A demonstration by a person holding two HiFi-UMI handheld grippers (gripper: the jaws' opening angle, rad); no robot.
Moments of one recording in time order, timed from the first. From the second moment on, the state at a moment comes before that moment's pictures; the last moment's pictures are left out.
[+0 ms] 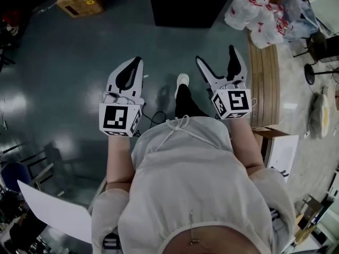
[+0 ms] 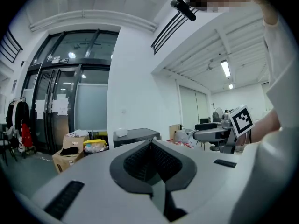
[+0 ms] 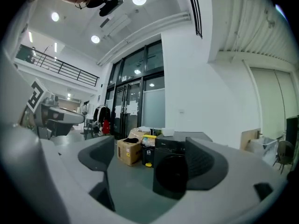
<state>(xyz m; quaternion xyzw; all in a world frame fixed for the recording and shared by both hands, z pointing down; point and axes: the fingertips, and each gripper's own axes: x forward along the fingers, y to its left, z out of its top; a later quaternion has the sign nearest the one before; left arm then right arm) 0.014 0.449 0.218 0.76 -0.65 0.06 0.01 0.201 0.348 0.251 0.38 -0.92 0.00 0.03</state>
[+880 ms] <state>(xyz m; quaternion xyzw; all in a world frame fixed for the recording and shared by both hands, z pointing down) -0.109 0.150 0.233 0.70 -0.71 0.09 0.02 0.075 0.012 0.285 0.34 -0.94 0.05 0.08</state>
